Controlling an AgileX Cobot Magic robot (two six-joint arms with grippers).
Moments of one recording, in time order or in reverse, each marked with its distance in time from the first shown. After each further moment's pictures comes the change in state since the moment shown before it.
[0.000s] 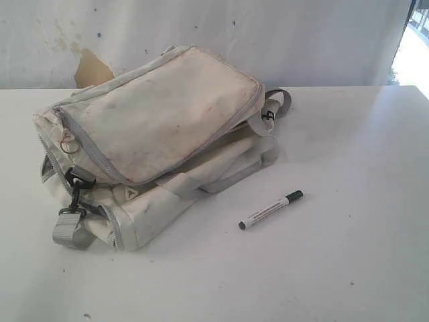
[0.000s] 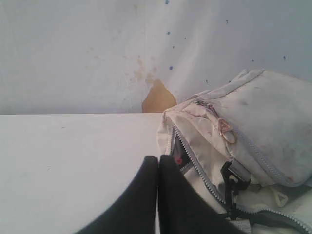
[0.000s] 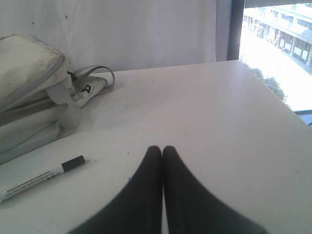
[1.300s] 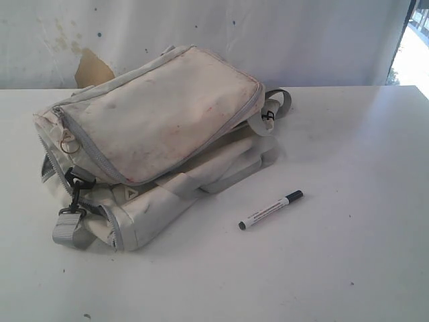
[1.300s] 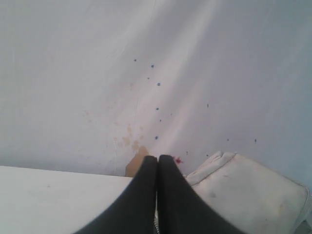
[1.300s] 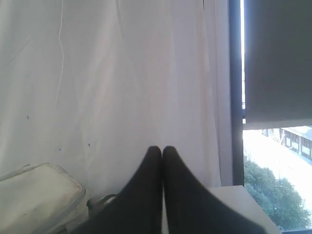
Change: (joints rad) left arm 0.000 -0.004 -0.400 -0.006 0.233 -0.124; right arm 0.000 -0.002 -0.270 0.000 -0.127 -0.009
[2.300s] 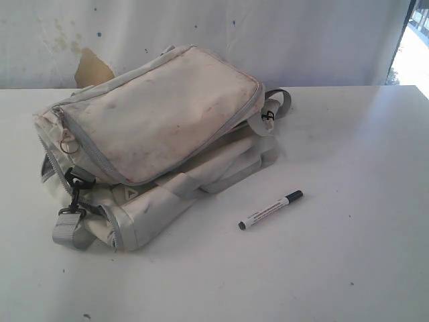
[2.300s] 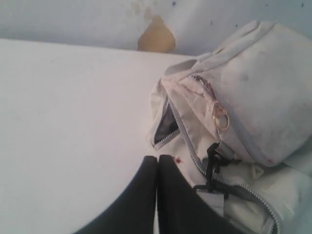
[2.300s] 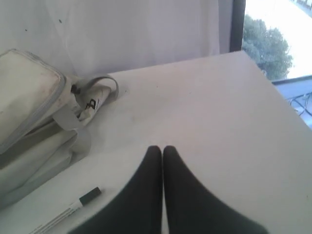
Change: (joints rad) left arm 0.000 0.489 -0.079 -0.015 0.139 0.042; right arm 0.000 0.579 -0.187 0.019 0.197 0.079
